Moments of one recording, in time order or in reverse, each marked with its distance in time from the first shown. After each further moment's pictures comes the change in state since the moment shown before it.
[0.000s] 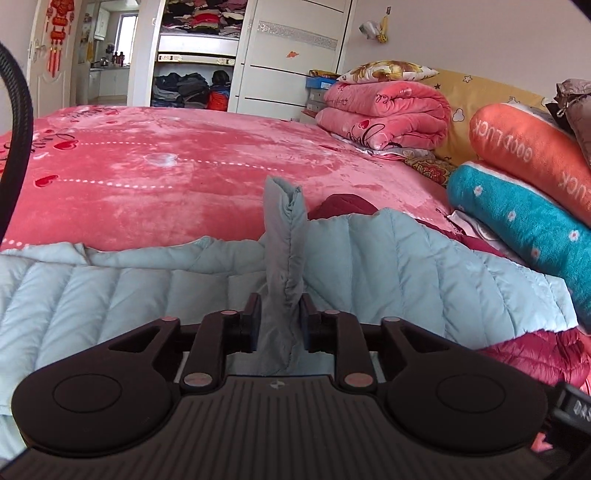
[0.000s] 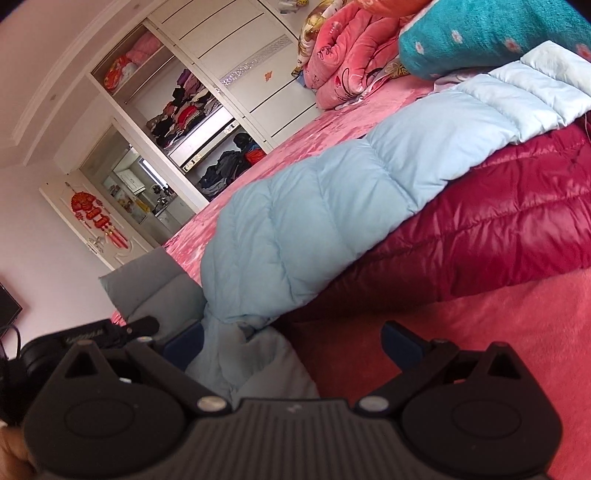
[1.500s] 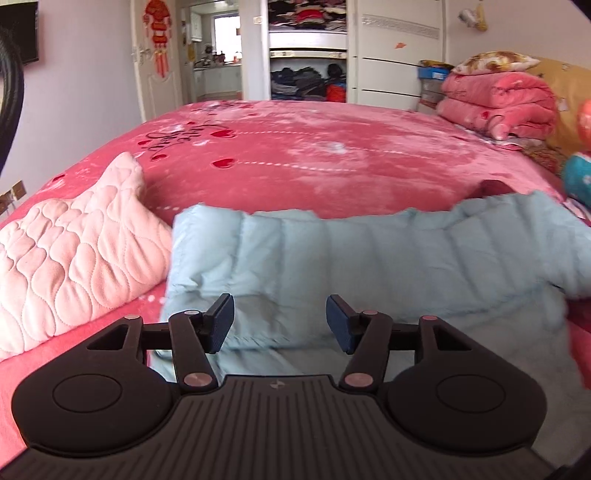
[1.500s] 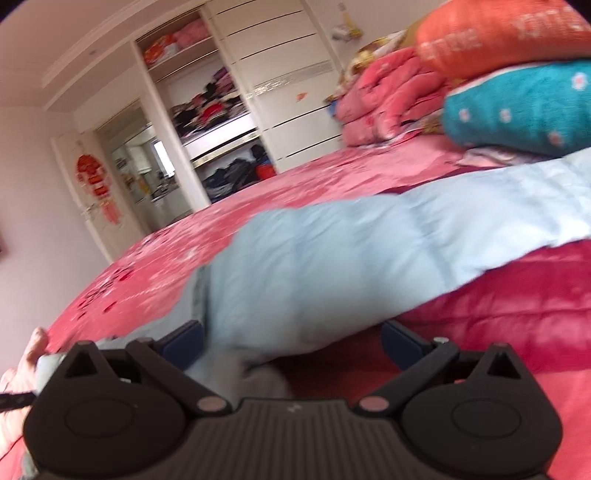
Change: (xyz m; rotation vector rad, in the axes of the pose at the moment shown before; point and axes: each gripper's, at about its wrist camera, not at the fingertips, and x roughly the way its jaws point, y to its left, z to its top) left arm -0.079 0.070 -0.034 -0.017 0.046 0.381; right arm 0.006 0.021 0.012 -0.237 -0.102 -0.102
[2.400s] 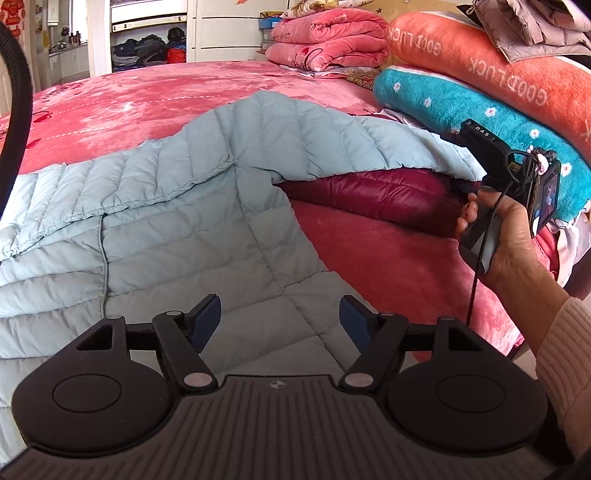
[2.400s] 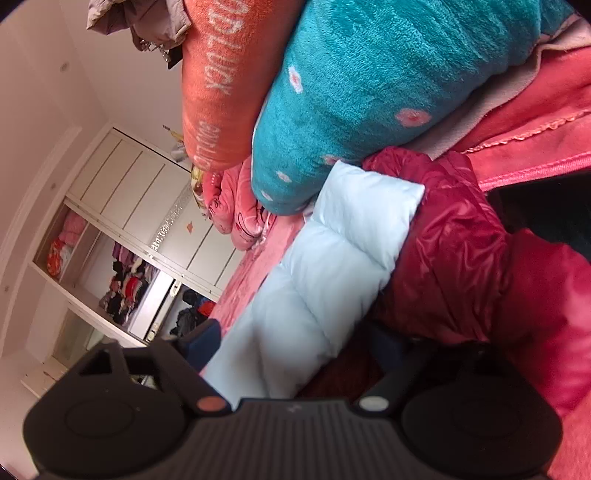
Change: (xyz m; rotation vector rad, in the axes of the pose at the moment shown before) left arm -0.076 -0.177 -0.074 0.201 0.139 -0.416; right arm -0.024 -0.191 0.029 0.652 -0.293 -0.058
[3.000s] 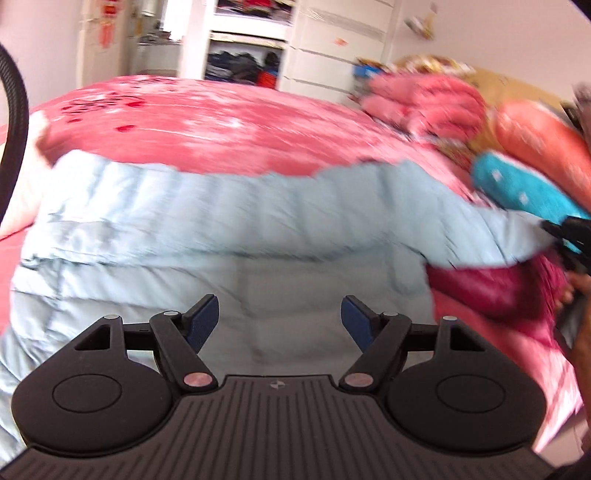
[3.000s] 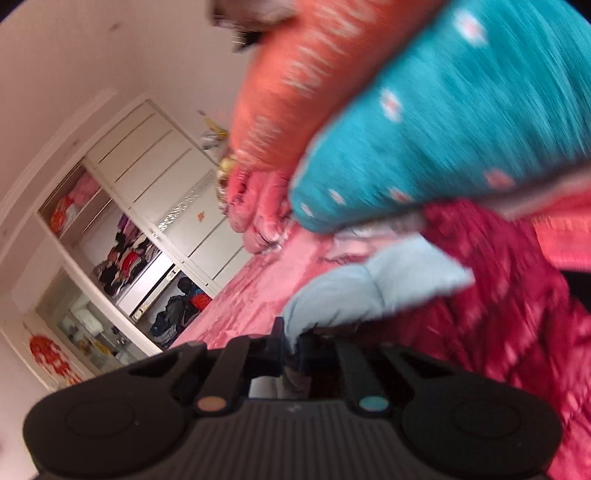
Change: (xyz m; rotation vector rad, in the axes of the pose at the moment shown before) left arm 0.004 0.122 0.018 -0.283 -0.152 0.158; right arm 0.010 0.066 0.004 -0.275 -0.047 0.001
